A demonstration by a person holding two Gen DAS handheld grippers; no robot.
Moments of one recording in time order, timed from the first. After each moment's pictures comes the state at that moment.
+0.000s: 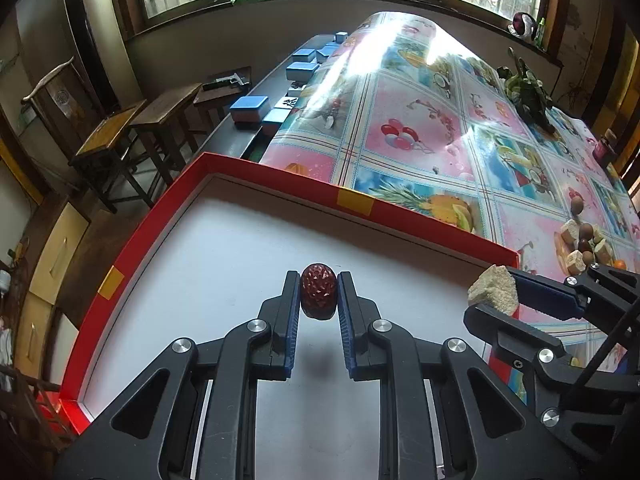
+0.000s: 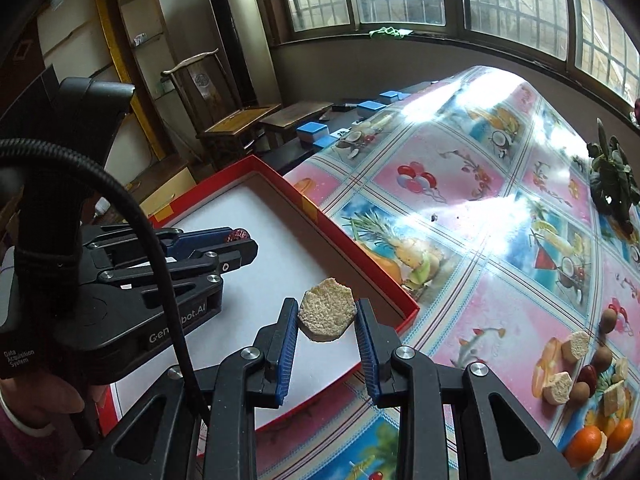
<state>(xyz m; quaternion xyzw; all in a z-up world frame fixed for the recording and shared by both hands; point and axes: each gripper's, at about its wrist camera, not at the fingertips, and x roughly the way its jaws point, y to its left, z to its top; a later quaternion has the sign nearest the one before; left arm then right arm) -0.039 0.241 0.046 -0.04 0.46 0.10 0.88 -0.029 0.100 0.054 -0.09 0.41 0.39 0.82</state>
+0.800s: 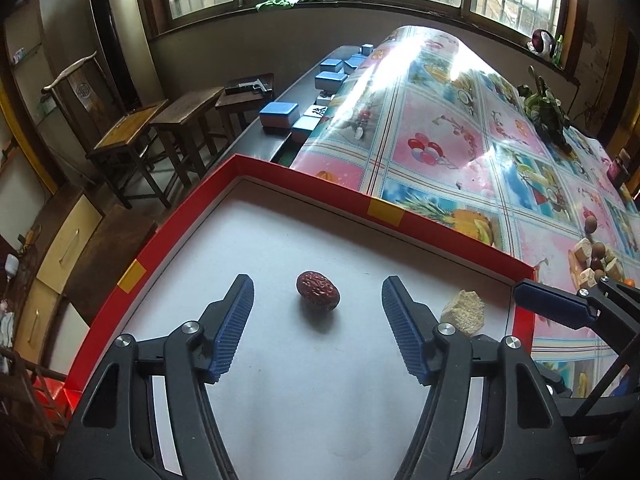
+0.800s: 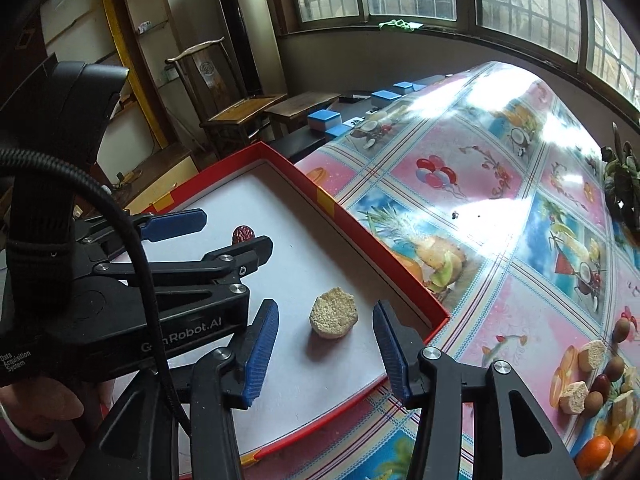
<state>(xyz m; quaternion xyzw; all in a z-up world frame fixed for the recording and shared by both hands) -0.048 0.248 0.053 -0.05 0.44 0.14 0.89 -0.030 0.112 0.049 -0.10 0.42 0.39 0.81</state>
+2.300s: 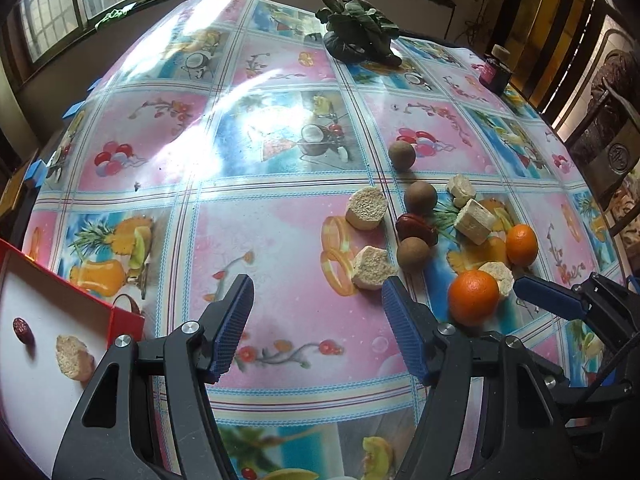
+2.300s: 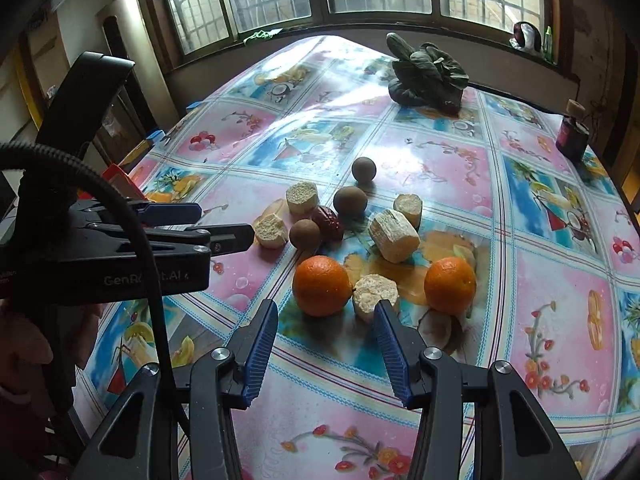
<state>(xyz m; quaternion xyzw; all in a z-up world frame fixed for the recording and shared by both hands) 0.025 0.028 0.028 0.01 0.49 -0.07 0.87 -0.024 -0.136 0.025 -0.04 0.43 0.24 0.87</state>
